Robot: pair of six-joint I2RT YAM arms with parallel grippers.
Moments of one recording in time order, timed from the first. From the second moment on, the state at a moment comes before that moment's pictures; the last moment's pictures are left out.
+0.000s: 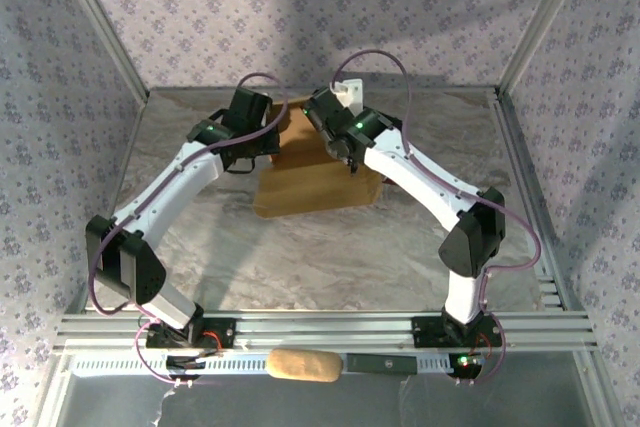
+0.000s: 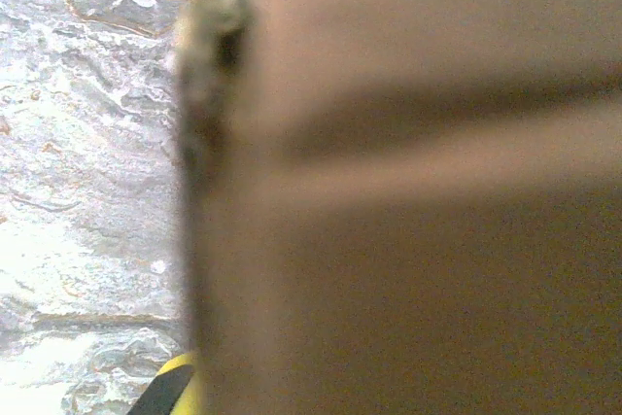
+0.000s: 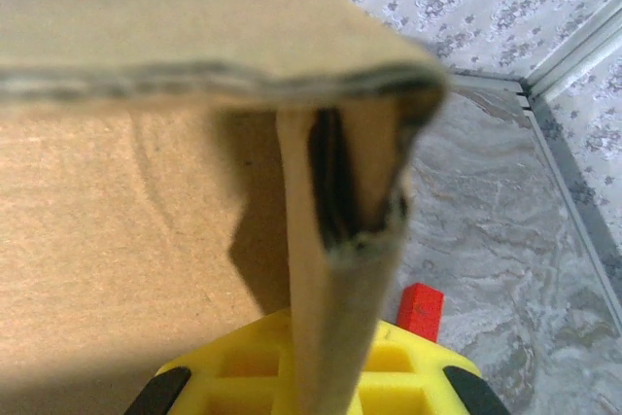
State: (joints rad) left arm -0.54 1.56 1.48 -0.76 -0.18 -0.46; right arm 0.77 1.84 1.88 -1.00 0.83 0.50
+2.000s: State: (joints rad) left arm -0.99 1.42 1.42 -0.95 -0.50 -1.40; right arm 0.63 1.63 1.51 -1.01 0.56 1.17
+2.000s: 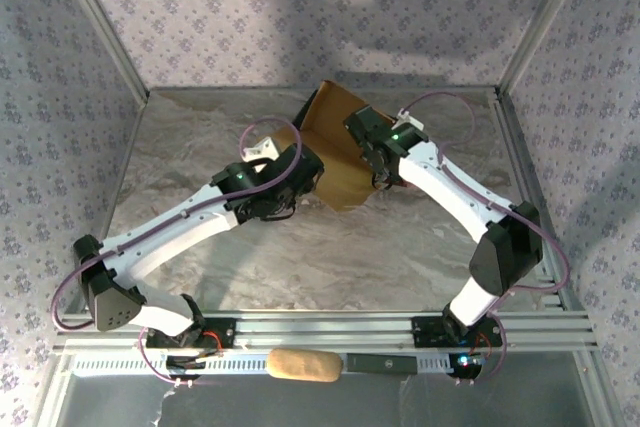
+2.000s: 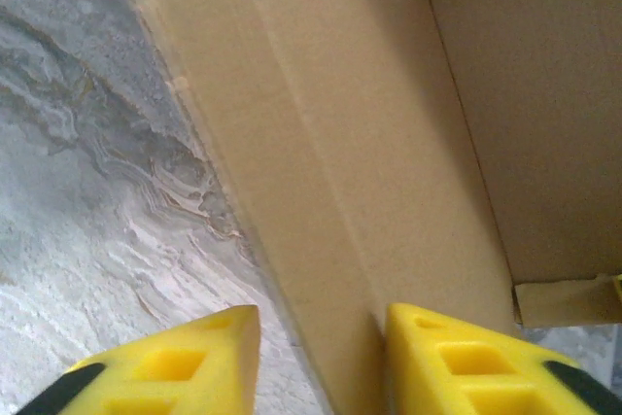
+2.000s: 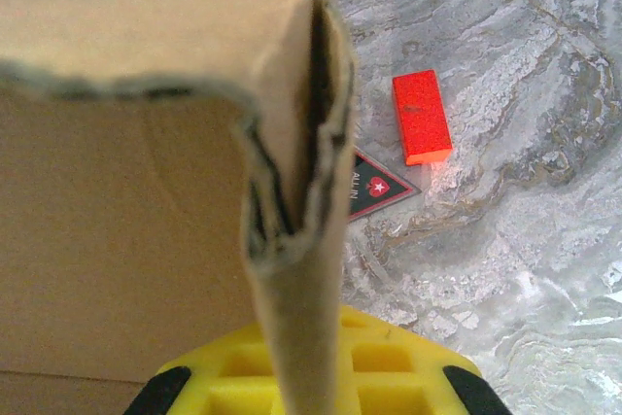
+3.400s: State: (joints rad) left arm -0.79 1.65 1.83 -1.34 -0.27 0.49; right arm 0.48 1.14 0.87 -0.15 -0.24 0.17
